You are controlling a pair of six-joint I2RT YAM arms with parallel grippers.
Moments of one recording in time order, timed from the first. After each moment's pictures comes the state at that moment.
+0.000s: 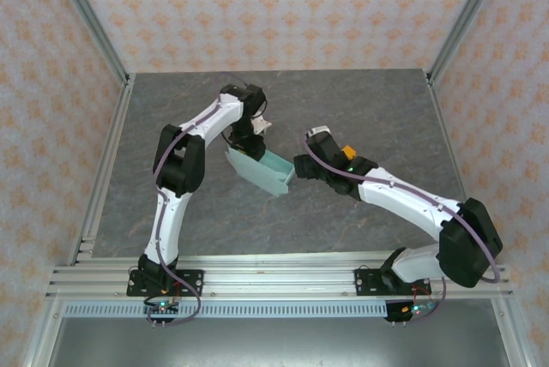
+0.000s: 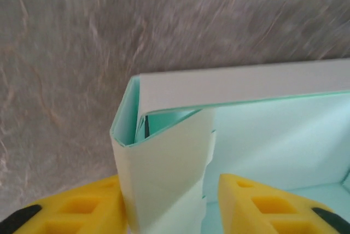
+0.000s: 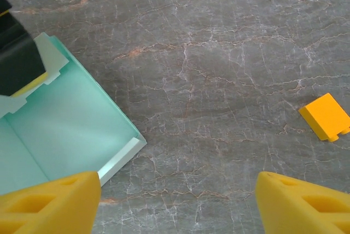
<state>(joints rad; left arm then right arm) -0.38 2.30 2.01 -1.31 0.18 0.12 0.73 1.35 0.93 -0.42 0.30 0.38</state>
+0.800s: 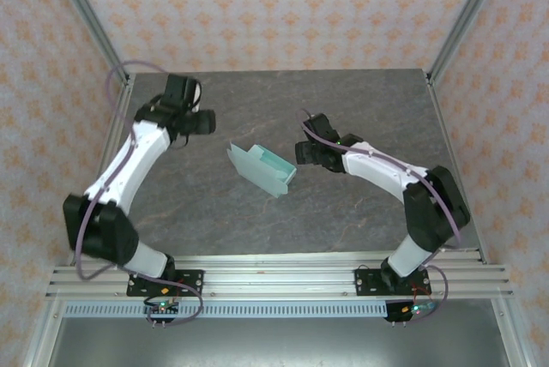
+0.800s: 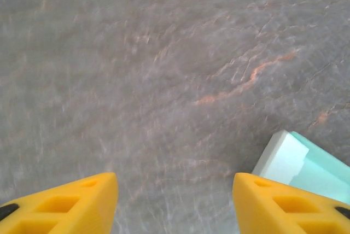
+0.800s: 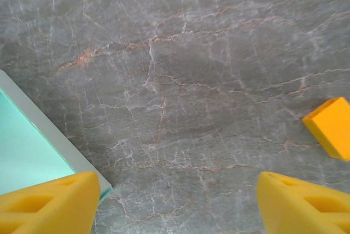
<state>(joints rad) -0.18 1.42 1.26 -0.76 -0.09 -0.27 0.59 1.65 1.13 -0.48 0.21 0.39</state>
